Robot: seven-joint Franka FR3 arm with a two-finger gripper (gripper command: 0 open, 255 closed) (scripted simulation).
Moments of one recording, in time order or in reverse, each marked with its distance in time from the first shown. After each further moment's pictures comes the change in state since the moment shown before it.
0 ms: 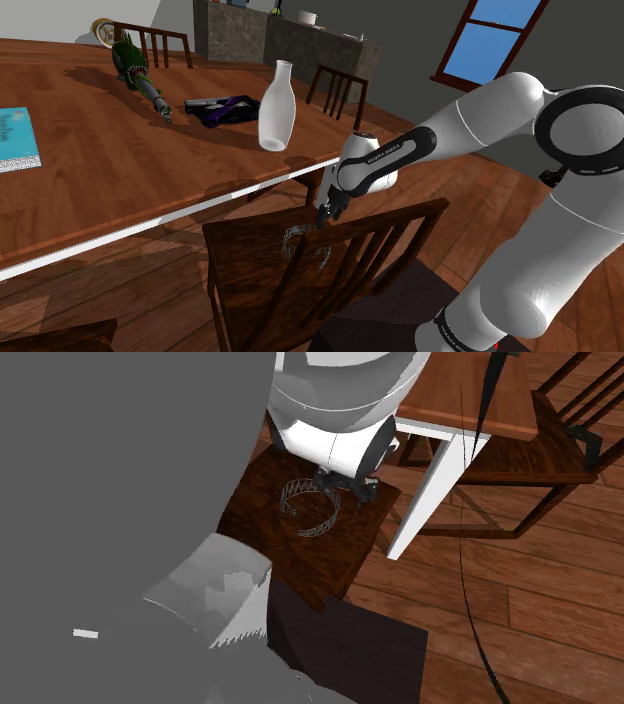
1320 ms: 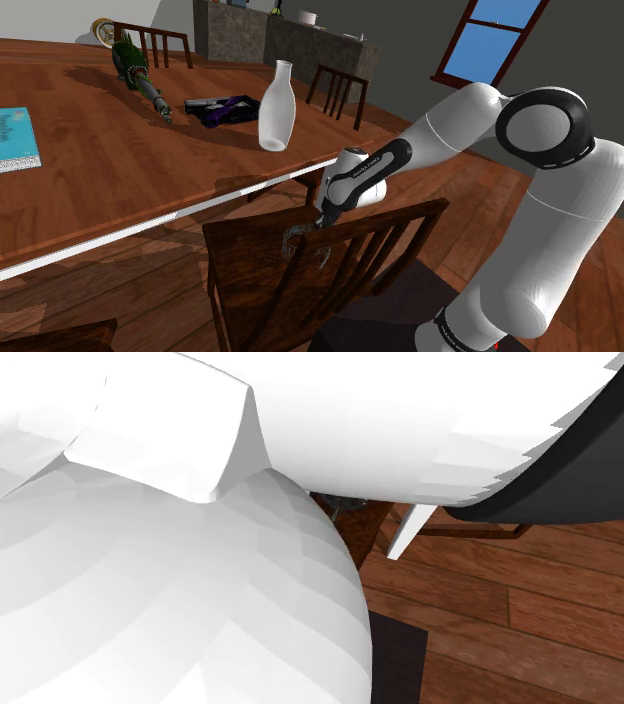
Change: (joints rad) arm 0.002 0.154 0.015 0.020 0.040 0.136 -0.034
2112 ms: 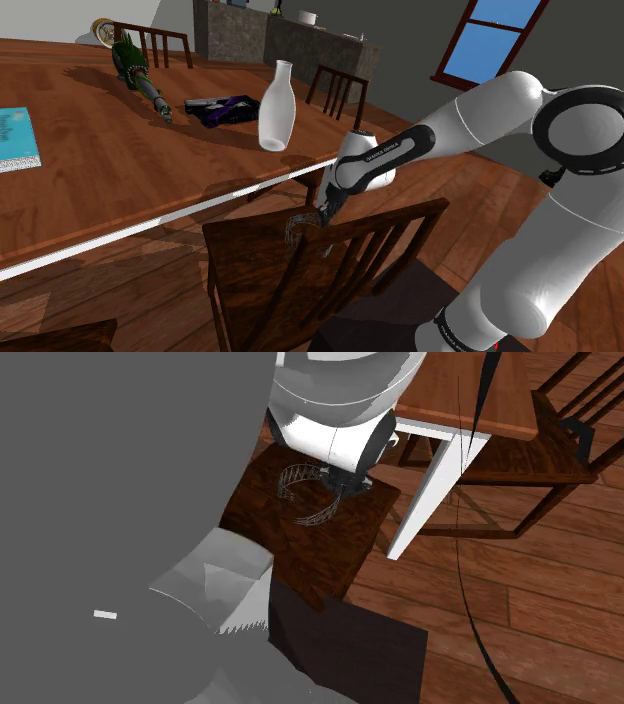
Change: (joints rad) arm 0.003 -0.148 -0.014 0.005 -0.047 -0.151 0.044
